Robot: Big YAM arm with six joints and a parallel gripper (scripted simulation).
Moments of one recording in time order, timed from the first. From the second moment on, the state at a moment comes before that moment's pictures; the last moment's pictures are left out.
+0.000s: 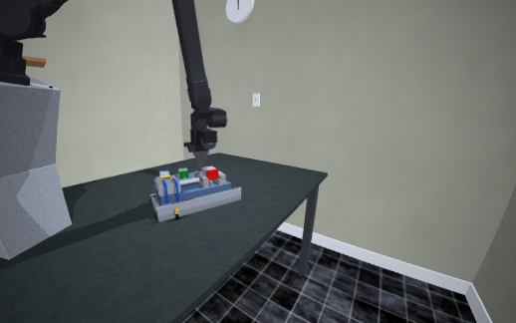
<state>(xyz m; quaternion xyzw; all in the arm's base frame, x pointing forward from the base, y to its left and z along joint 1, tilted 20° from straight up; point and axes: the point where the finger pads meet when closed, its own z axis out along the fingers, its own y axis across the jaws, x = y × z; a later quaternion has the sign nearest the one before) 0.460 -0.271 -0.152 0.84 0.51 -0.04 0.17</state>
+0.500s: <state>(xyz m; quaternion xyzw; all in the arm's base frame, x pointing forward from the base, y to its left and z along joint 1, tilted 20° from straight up) 0.459 -0.272 -0.155 0.84 0.51 -0.04 0.17</state>
